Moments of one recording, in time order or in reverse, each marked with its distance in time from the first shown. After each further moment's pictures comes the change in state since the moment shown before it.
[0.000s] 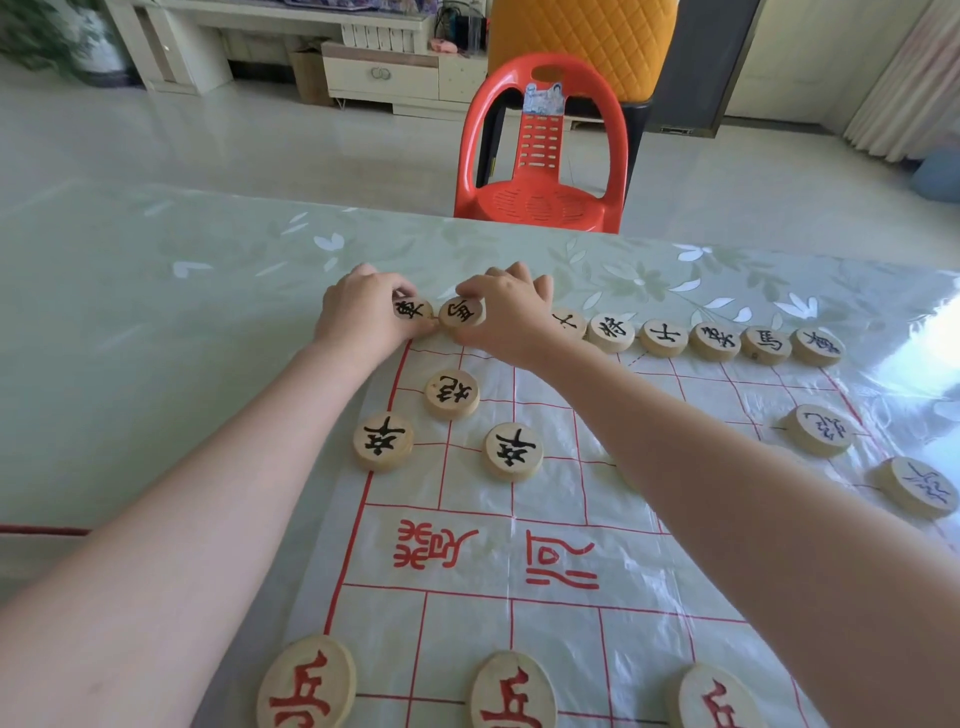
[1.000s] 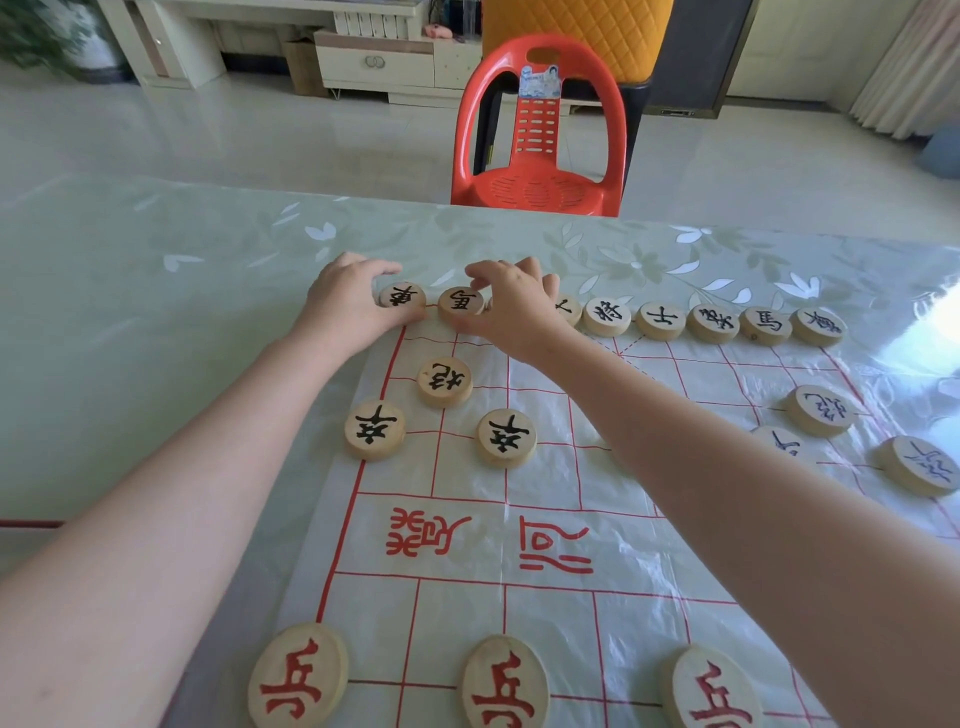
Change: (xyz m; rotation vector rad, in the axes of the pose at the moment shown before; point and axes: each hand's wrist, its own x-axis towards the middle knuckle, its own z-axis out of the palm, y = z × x) left_hand 0.001 -0.012 -0.001 -0.076 -0.065 0.043; right_hand -0.009 0.008 0.001 0.140 0.015 0.074
